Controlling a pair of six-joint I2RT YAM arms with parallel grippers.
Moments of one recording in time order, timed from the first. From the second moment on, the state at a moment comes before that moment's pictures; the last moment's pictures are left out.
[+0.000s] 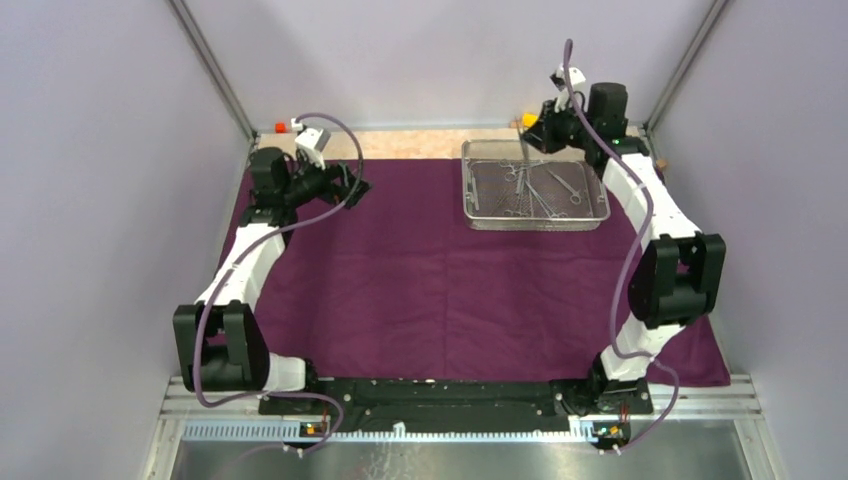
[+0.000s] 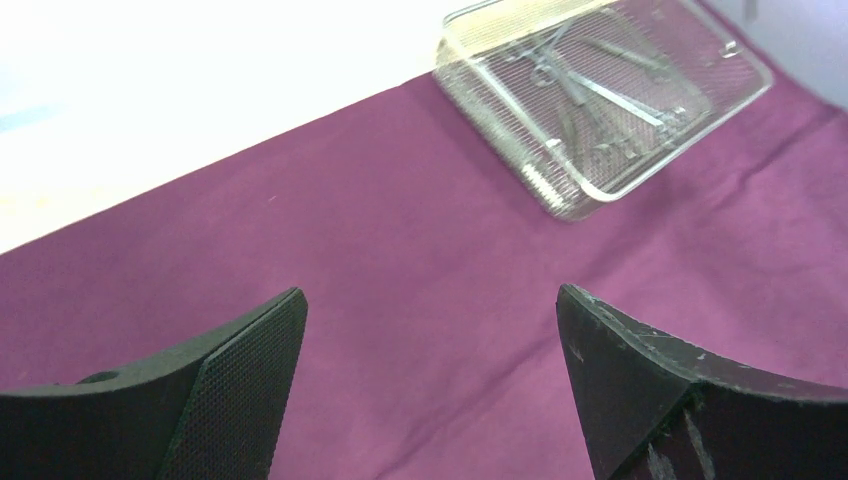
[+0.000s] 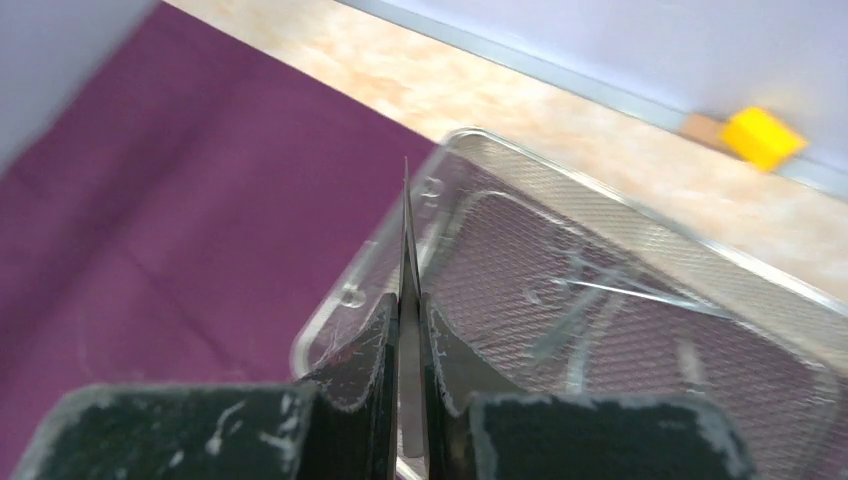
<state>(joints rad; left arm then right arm) 0.05 1.37 1.00 0.06 0.74 0.01 0.09 1.76 1.61 -0.31 -0.57 -0.07</state>
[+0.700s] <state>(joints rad) -0.51 1.68 1.39 -0.10 0.46 -0.26 0.26 1.65 1.05 0.36 -0.64 0.79</state>
